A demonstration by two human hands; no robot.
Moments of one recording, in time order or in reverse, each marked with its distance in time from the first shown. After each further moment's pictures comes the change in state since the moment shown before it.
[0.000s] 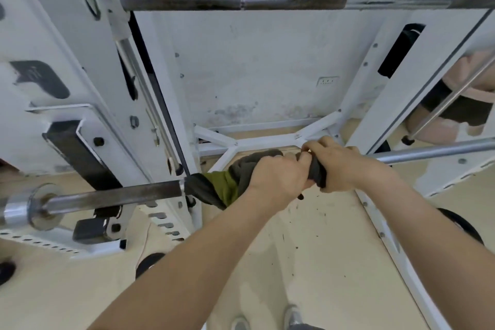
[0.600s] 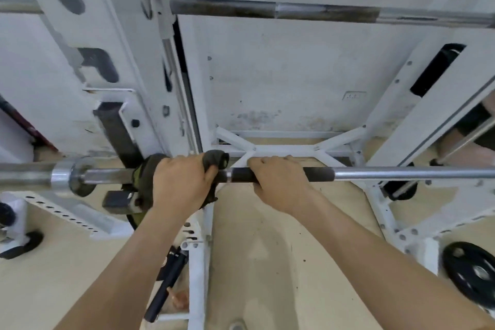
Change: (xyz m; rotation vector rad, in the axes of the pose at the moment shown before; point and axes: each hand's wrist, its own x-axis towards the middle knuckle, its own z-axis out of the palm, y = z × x) left_hand -0.123 -0.106 -0.016 0.081 0.113 -0.619; right_hand 0.015 -0.119 0.034 -0.125 0.402 -0.336
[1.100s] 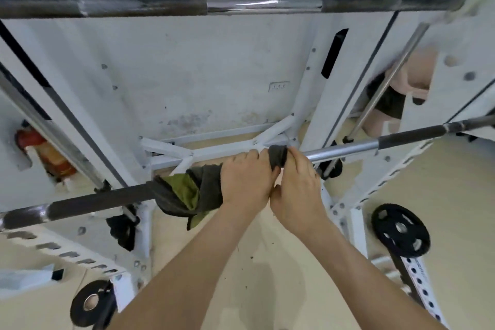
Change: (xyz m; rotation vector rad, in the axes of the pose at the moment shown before) left_hand 0.043 0.367 0.032 -0.155 0.005 0.279; right_hand -0.168 0.209 0.013 0.358 0.435 0.605
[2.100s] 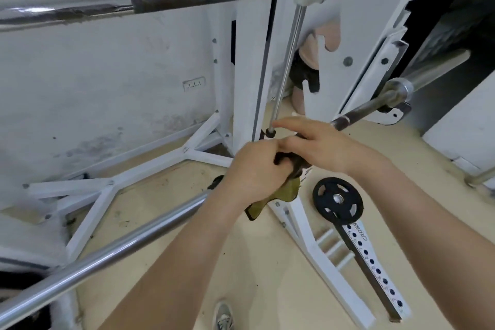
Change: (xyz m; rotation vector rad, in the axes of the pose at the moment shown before) left_hand 0.144 0.218 0.002 -0.818 -0.508 0.298; right_hand 0.129 0.228 -0.184 0.066 -0.472 0.191
